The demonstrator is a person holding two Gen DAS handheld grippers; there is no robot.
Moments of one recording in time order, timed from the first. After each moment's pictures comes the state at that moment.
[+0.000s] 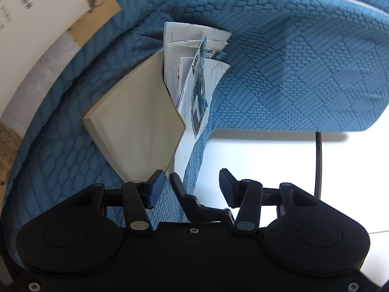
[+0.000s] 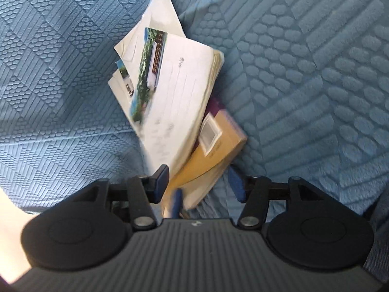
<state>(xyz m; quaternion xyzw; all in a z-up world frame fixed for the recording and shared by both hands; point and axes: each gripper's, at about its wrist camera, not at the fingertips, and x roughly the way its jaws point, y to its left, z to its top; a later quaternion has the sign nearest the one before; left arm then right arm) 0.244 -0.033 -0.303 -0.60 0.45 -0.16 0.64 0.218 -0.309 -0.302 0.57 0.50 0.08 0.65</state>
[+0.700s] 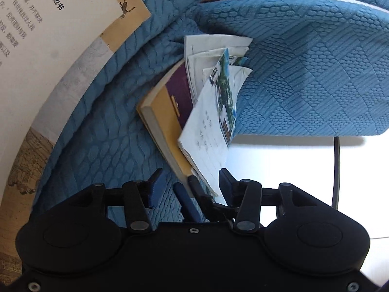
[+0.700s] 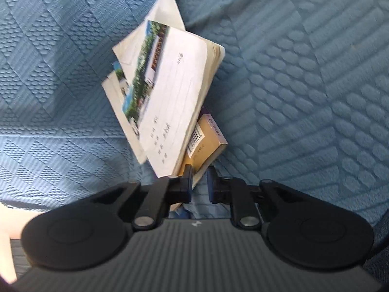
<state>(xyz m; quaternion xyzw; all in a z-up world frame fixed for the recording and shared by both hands) 0.233 -0.021 -0.322 -0.59 0.47 -0.12 0.64 0.232 -0.314 -0.287 0.52 0.50 0.07 0.69</state>
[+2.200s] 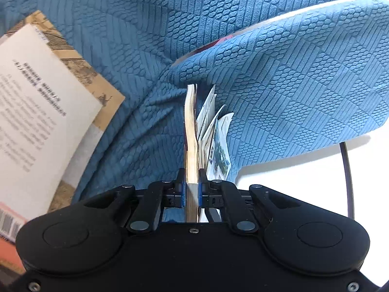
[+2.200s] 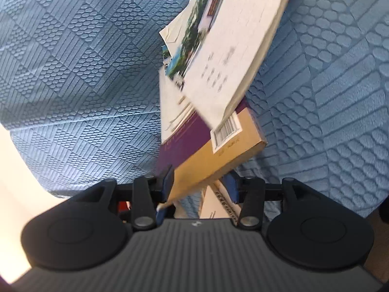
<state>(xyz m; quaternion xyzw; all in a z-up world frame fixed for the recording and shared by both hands) 0.220 0.000 -0.221 -0.50 0.43 -0.04 0.75 0.205 -0.296 -0.269 0.61 0.47 0.15 0.62</state>
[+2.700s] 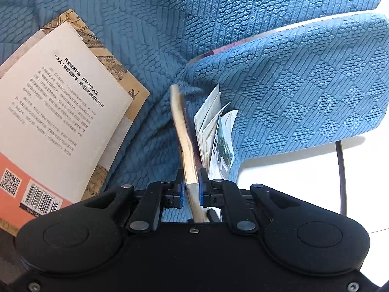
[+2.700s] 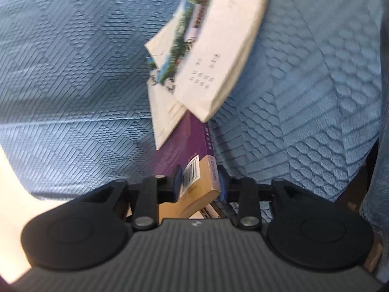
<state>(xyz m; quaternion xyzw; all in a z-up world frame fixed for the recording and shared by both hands) 0.182 0.031 -0.213 -0.51 0.44 -0.04 0.73 0.188 -0.304 -0.249 0.57 0.47 0.10 0.66</state>
